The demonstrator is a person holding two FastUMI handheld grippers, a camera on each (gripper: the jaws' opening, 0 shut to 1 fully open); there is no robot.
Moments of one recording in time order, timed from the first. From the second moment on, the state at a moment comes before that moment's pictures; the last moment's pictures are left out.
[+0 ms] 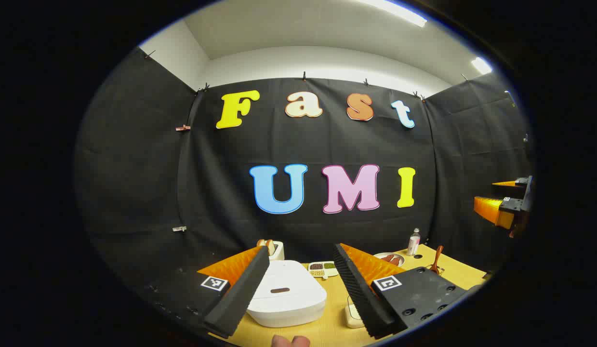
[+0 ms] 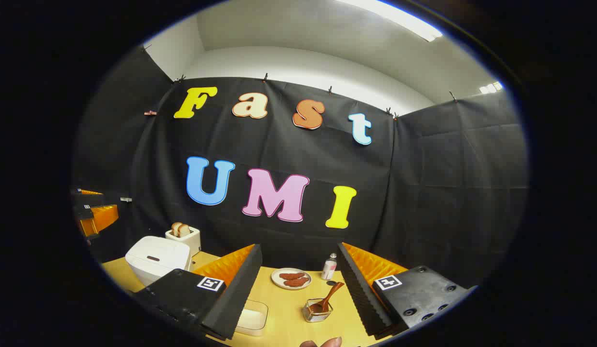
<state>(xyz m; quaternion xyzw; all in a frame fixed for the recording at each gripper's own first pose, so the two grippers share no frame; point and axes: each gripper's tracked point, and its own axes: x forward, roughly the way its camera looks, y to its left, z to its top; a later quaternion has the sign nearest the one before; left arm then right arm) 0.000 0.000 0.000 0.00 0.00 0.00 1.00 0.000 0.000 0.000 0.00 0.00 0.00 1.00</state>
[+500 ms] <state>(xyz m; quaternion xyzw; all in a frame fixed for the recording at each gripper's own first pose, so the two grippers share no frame) 0.005 0.017 0.000 0.01 0.00 0.02 1.00 0.003 0.003 0.001 0.00 0.00 0.00 1.00</state>
